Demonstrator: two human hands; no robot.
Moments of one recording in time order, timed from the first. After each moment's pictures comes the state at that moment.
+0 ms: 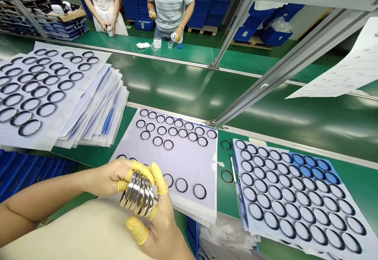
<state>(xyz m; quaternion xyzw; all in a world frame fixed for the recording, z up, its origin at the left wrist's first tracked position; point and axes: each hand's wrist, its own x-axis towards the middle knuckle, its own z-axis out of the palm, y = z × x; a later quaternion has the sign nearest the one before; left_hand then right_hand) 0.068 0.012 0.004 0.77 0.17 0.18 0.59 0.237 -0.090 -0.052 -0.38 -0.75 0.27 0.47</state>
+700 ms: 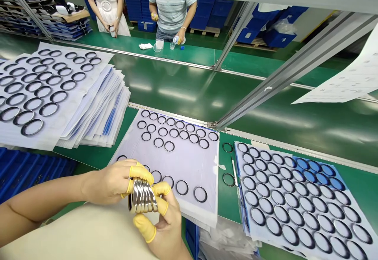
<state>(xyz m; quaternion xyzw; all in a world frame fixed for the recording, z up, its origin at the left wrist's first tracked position) 0.065 0.009 0.000 0.92 0.13 0.21 0.31 0.235 -0.083 -0.047 -0.39 -0.61 0.38 0.57</state>
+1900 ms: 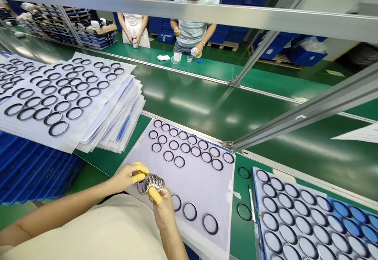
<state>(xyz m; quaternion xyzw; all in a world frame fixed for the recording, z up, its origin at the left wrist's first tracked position) 0.026 0.011 -0.123 0.69 0.49 0.27 0.46 0.197 -0.038 -0.148 -0.49 -0.27 0.67 0.49</state>
